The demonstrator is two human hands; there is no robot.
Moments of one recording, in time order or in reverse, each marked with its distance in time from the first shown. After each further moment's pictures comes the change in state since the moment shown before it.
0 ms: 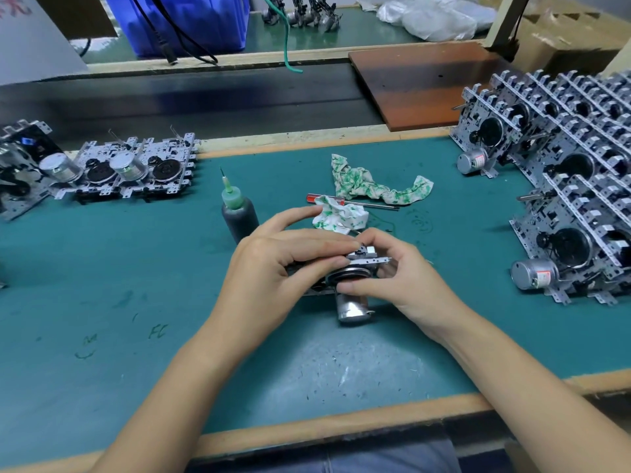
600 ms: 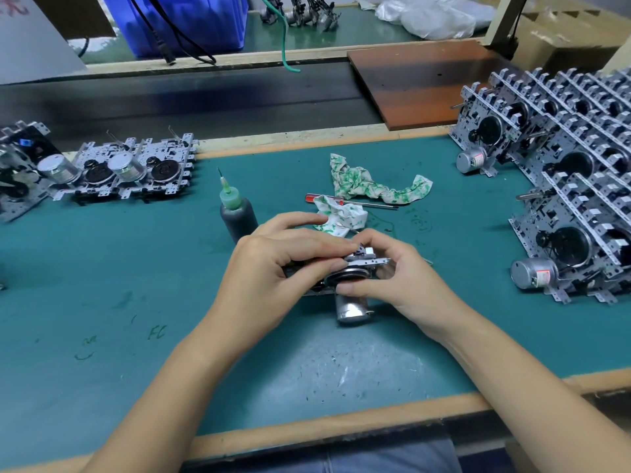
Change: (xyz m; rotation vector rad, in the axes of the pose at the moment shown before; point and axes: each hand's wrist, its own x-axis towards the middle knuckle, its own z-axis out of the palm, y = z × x) left_hand 0.000 0.000 -0.001 -0.014 -0.011 0.015; right_hand 0.001 0.000 -0.001 -0.022 -0.021 0.011
